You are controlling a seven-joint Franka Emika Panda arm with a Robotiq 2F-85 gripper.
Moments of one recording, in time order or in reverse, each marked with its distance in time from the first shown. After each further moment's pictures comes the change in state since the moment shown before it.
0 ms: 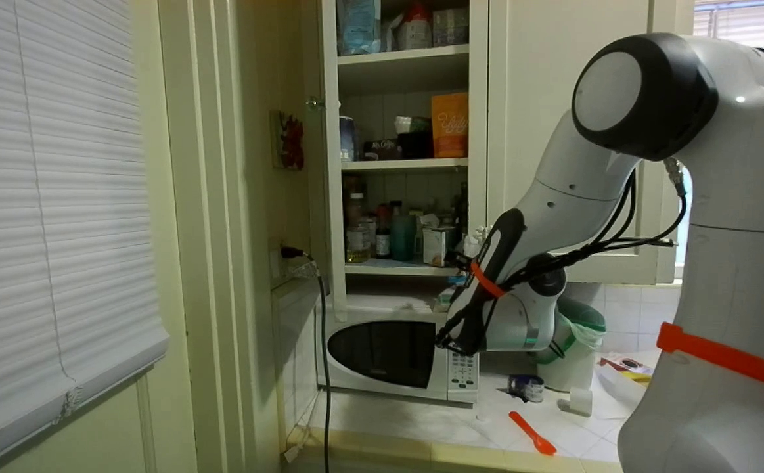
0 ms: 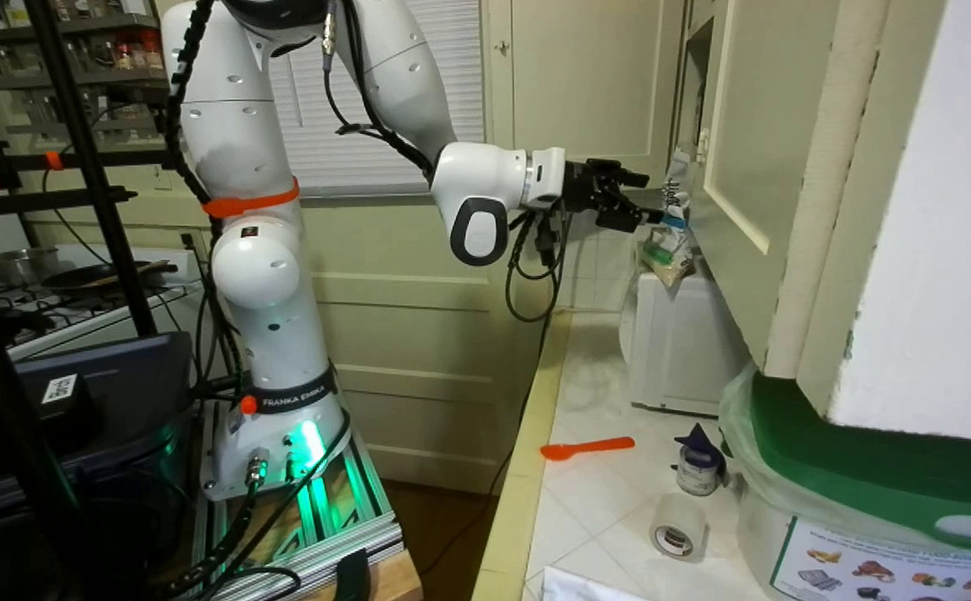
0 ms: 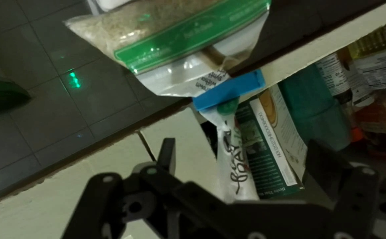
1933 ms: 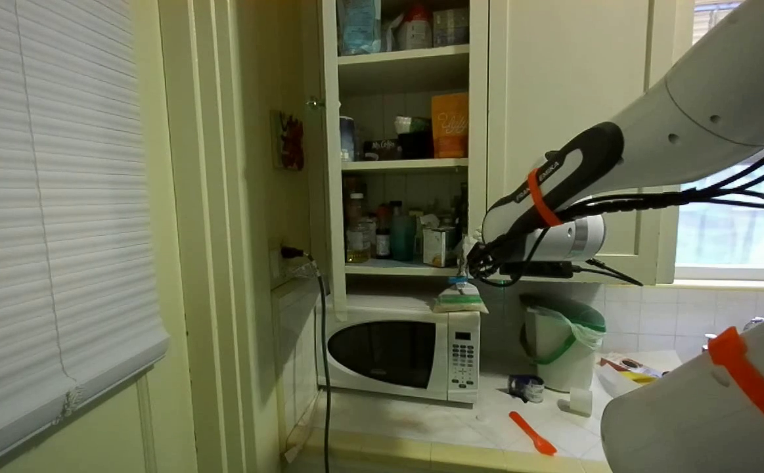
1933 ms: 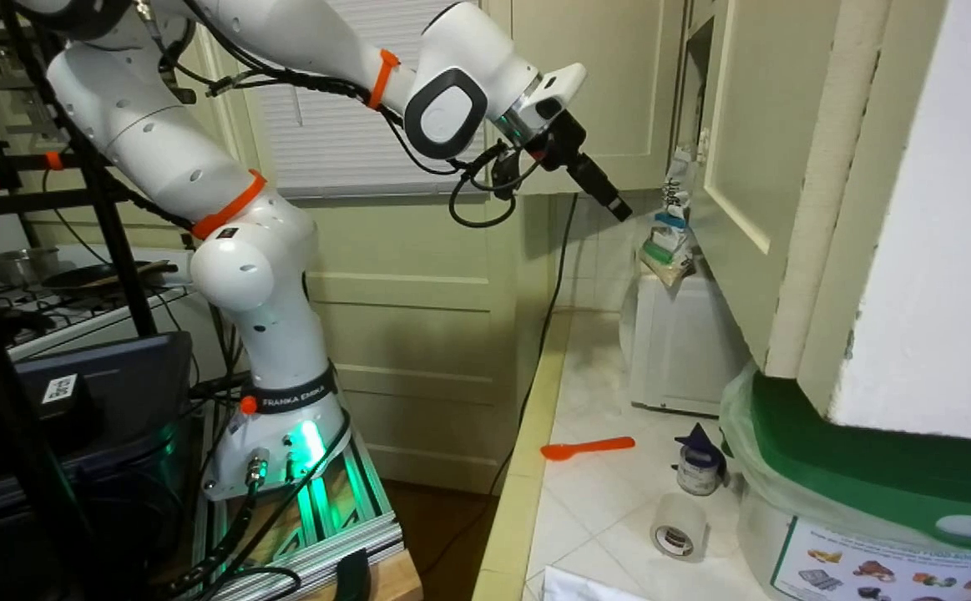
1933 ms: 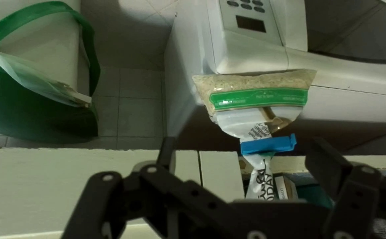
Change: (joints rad) arm -0.254 -0.560 0.106 0.001 -0.127 -1.176 -0.327
